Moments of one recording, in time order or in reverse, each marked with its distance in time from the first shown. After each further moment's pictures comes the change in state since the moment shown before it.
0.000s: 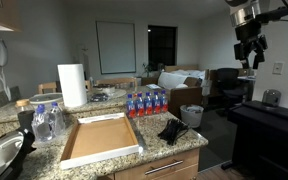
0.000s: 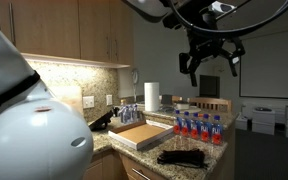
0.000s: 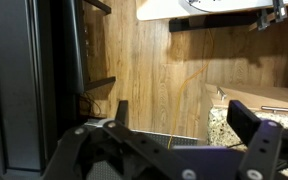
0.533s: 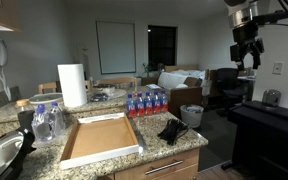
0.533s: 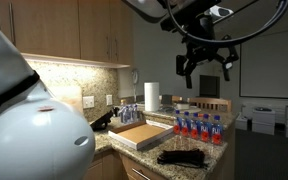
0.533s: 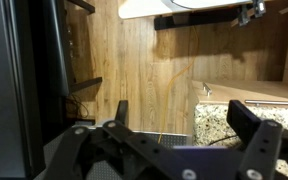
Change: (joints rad) arm 0.029 0.002 -0.016 -0.010 0.064 0.001 0.041
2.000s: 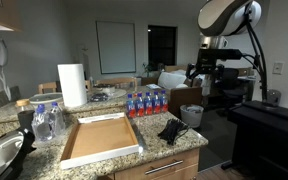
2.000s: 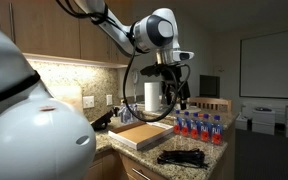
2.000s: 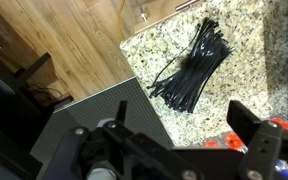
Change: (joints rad) arm 0.009 0.011 0.211 -0.278 0.286 0.608 0.590
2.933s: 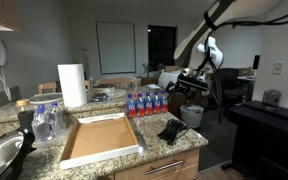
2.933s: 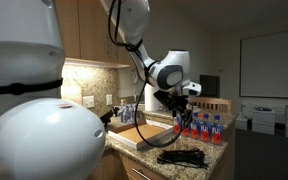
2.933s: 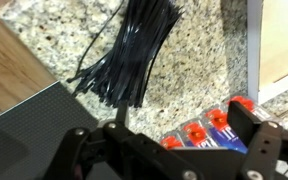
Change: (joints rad) arm 0.174 0.466 -0.104 0.080 0.415 0.529 -0.256
